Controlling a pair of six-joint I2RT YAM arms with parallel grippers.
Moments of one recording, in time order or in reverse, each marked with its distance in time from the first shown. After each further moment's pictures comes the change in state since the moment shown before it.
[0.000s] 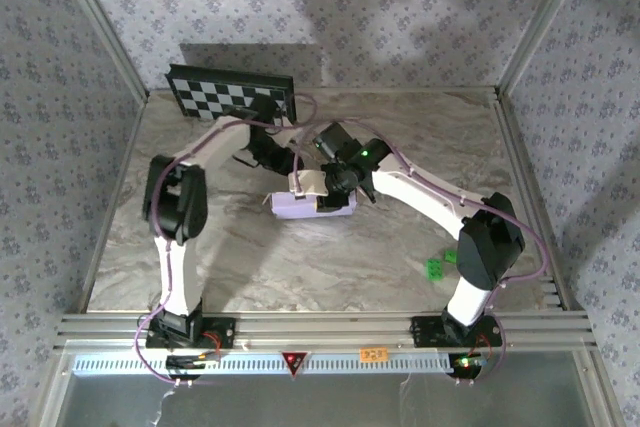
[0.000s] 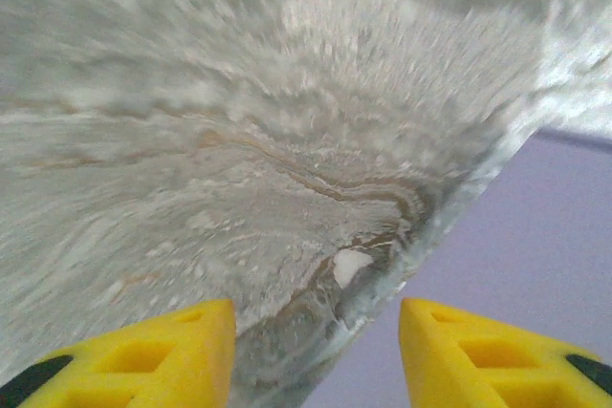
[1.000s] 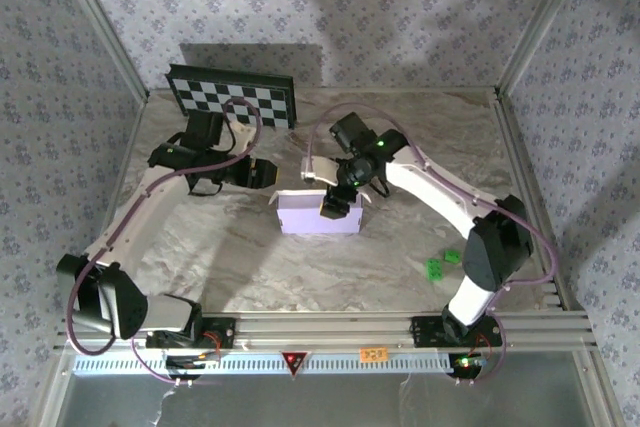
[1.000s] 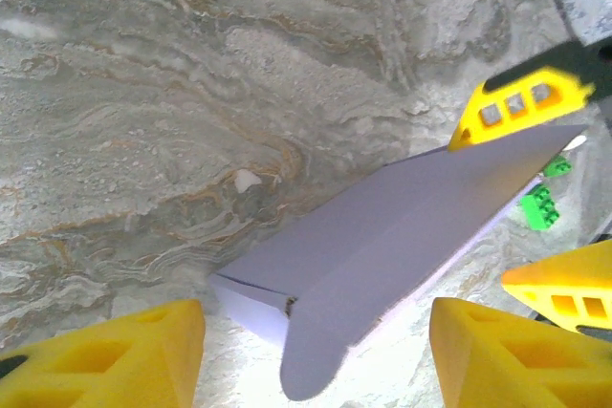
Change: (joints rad) left arm 0.052 -0.649 -0.448 0.124 0.077 -0.225; right arm -0.090 -0.054 0.002 -0.041 -0.157 0.208
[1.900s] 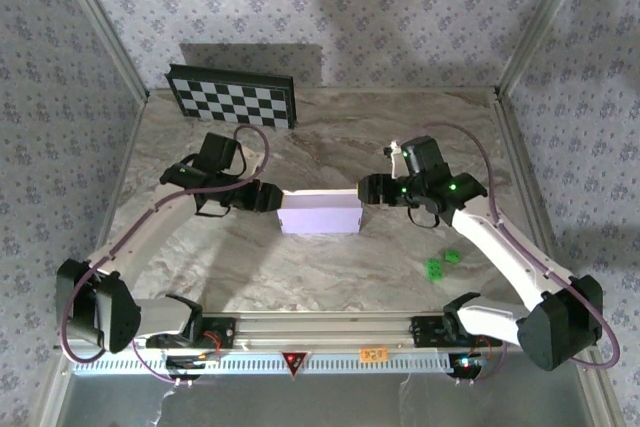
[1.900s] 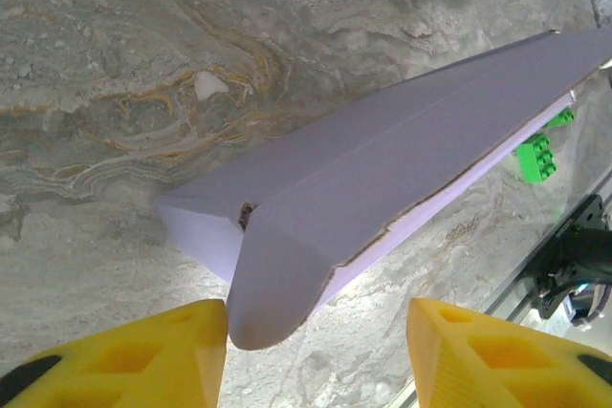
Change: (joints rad) left arm -0.084 -0.055 -0.186 0.050 -0.012 -0.117; right arm -0.194 -0.484 -0.499 0.273 0.110 1.145
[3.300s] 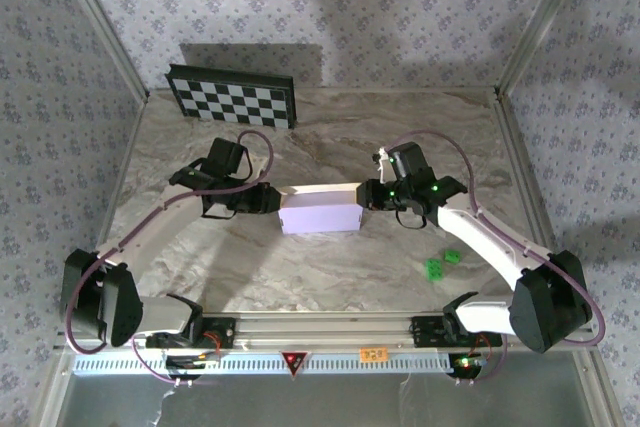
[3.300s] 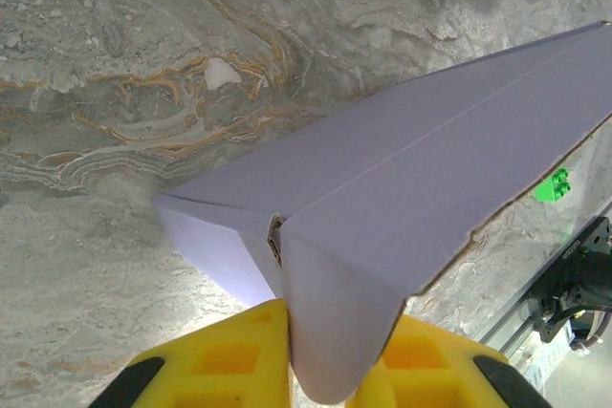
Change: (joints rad) left arm -0.025 0.035 -0.051 0.078 -0.025 -0.080; right arm 0.026 0.099 -0.077 0.158 -0.033 0.040
